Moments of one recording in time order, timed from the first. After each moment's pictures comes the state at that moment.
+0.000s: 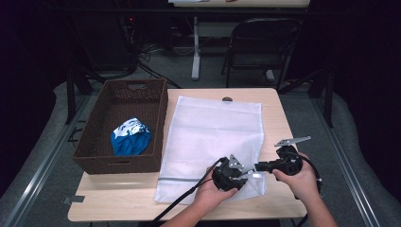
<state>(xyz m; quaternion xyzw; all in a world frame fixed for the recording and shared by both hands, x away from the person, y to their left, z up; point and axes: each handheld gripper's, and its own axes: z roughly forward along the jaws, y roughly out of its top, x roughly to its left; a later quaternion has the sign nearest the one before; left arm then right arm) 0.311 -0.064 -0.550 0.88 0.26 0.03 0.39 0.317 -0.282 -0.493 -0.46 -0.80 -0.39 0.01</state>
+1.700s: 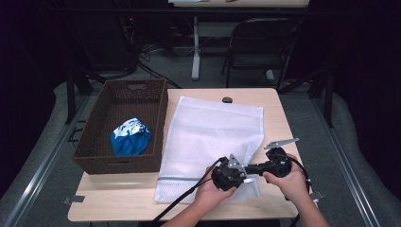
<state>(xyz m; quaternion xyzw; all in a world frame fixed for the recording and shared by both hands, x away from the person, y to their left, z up) 0.311 -0.061 -0.549 0.88 0.26 0.03 0.39 0.318 -0.258 -0.502 -0.43 -0.80 -0.41 0.03</state>
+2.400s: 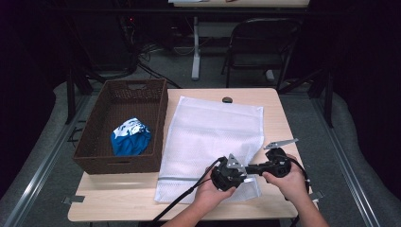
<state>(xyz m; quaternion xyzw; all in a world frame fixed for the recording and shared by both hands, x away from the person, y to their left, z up) 0.309 -0.059 -0.544 0.88 0.25 0.03 0.40 0.319 -0.257 -0.506 -0.44 -0.81 -0.40 0.02</state>
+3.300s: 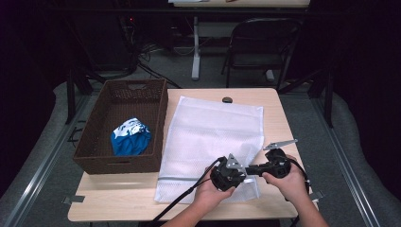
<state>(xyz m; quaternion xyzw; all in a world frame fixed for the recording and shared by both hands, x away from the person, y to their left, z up) 0.309 -0.058 -0.543 0.88 0.25 0.03 0.40 0.319 -0.258 -0.509 -0.44 -0.81 -0.39 0.02</state>
